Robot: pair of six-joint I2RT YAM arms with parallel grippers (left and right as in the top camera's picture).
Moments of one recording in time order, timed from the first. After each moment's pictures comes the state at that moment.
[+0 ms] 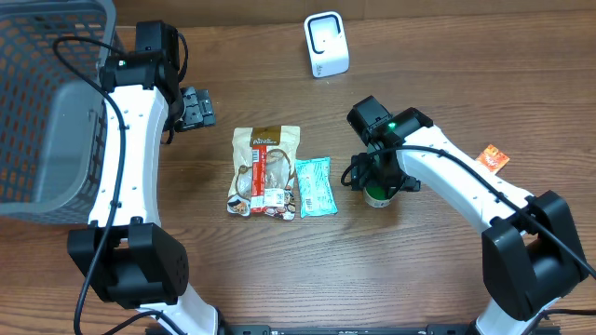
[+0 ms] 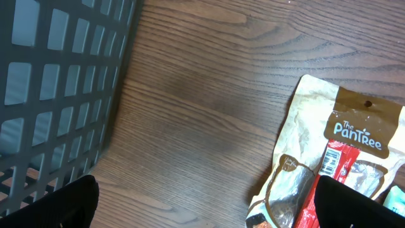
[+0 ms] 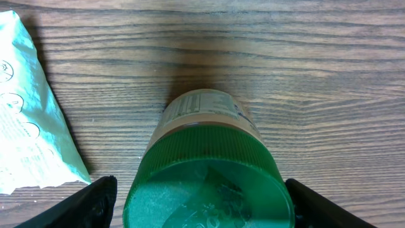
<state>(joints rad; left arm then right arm) 0.07 1.83 1.79 -1.28 -0.22 -0.24 0.55 1.86 1.39 -1.06 0.03 0.57</state>
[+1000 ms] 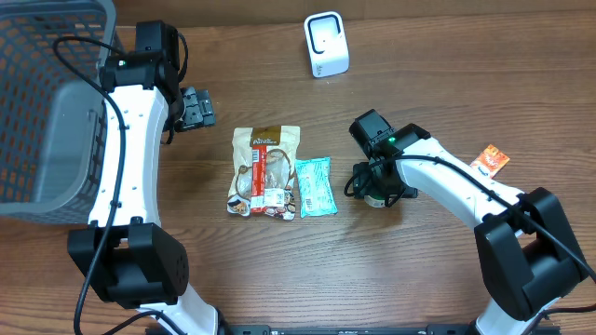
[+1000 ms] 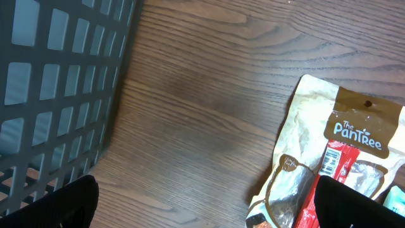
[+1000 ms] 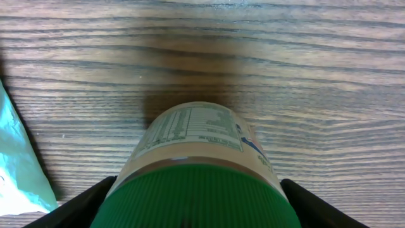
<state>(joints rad) 0.07 1.83 1.79 -1.28 -0.22 -0.24 0.55 1.86 1.25 -0.89 0.04 0.54</state>
